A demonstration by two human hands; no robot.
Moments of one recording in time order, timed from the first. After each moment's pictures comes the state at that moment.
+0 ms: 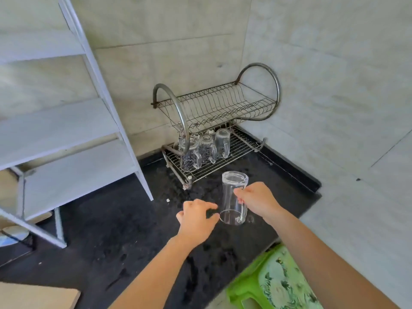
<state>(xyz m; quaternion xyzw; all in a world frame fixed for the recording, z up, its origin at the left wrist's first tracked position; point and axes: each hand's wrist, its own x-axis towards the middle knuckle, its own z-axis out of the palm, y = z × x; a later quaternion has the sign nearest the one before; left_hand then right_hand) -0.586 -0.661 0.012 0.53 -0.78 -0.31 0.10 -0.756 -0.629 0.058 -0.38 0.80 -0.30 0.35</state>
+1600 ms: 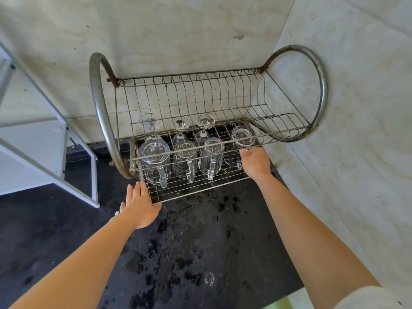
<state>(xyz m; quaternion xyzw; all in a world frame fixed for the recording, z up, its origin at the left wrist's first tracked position) -0.661 -0.842 -0.054 0.72 -0.60 -0.32 -0.11 -0.952 -0.910 -0.011 -0.50 0.82 -0.18 0.22</state>
